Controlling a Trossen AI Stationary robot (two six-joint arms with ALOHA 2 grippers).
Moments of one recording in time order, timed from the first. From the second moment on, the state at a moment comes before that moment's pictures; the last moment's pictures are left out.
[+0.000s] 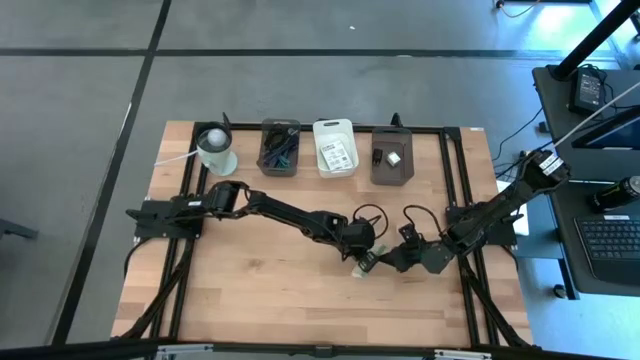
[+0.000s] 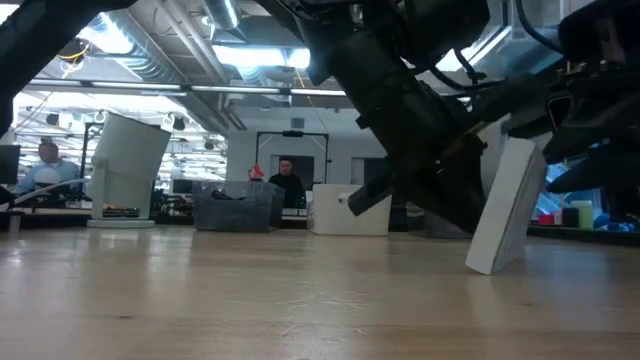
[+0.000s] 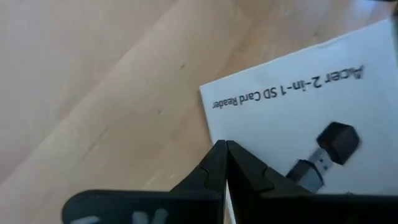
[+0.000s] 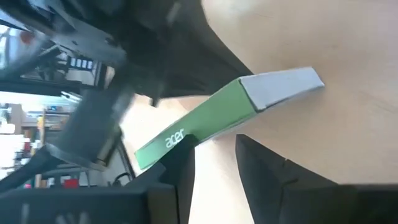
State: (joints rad) left arm -0.15 2.34 1.80 -0.35 -0.03 -0.90; right arm 0.66 1.29 0.30 0.33 0.51 1.61
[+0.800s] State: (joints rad) left arm -0.15 2.33 1.80 -0.37 -0.03 -0.92; right arm 0.67 1.29 0.30 0.34 0.54 1.78
